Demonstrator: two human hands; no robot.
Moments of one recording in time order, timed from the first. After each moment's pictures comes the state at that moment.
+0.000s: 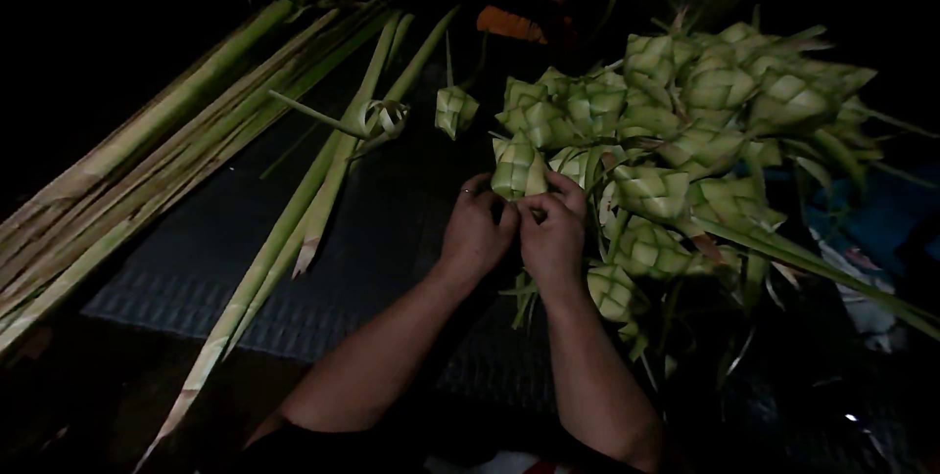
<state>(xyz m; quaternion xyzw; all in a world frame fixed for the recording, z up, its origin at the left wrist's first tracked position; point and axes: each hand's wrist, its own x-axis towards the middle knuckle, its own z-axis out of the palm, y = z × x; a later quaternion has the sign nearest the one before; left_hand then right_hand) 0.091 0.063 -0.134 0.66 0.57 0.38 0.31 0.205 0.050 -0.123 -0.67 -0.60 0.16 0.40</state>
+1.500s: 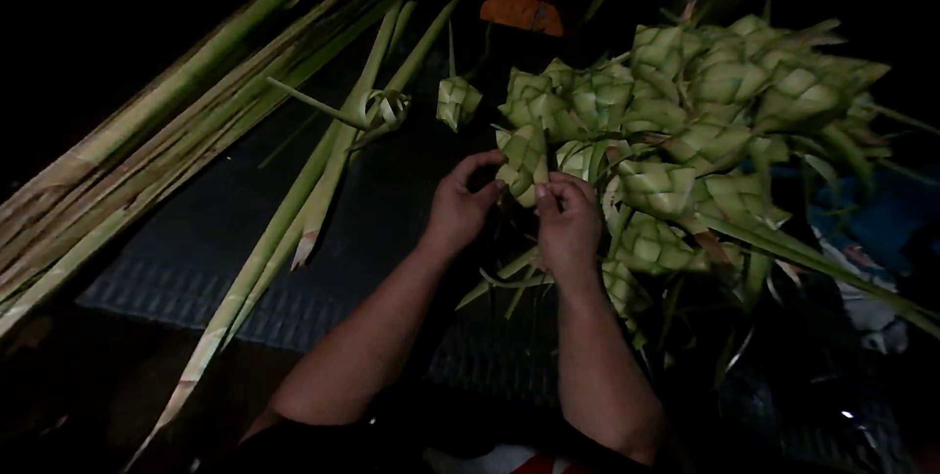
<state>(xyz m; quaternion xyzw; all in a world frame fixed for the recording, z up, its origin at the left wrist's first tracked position) 0.070 0.078 -0.133 0.55 0.43 0.54 0.47 0.220 0.051 -0.119 -0.65 -0.57 0.23 0.44</state>
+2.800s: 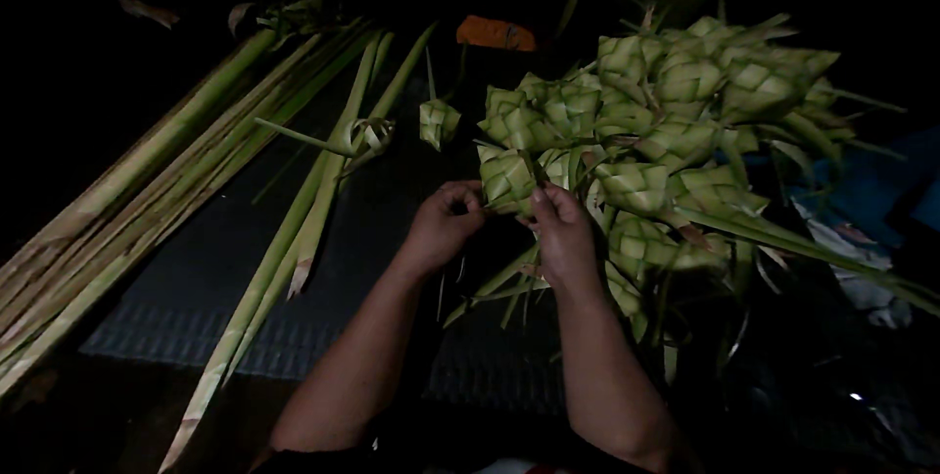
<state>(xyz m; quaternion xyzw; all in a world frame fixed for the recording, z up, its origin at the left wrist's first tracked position) 0.053 0.069 -0.113 0.62 0.46 0.42 0.47 0.227 0.051 -0.116 -0.58 -0.46 0.39 0.54</state>
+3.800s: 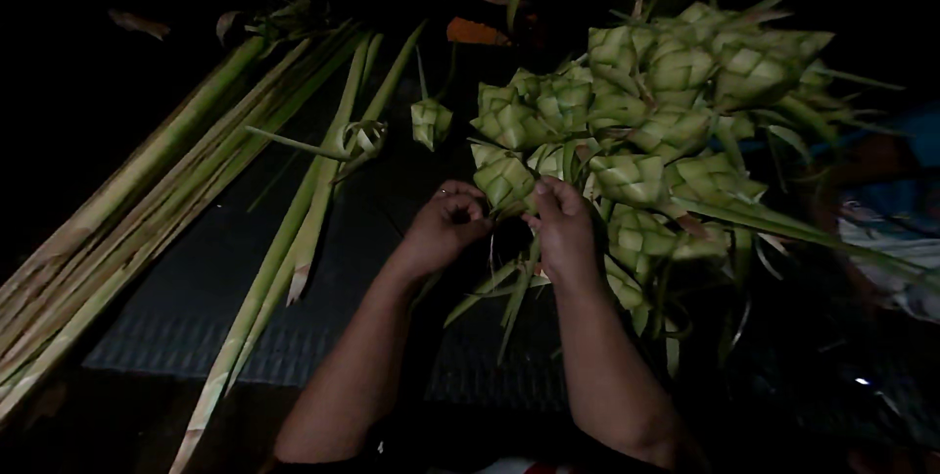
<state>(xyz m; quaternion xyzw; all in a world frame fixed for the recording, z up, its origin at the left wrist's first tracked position) 0.048 0.066 -0.108 0.70 0.43 0.36 0.44 0.229 0.053 -0.114 -0.60 -0.42 0.39 0.56</state>
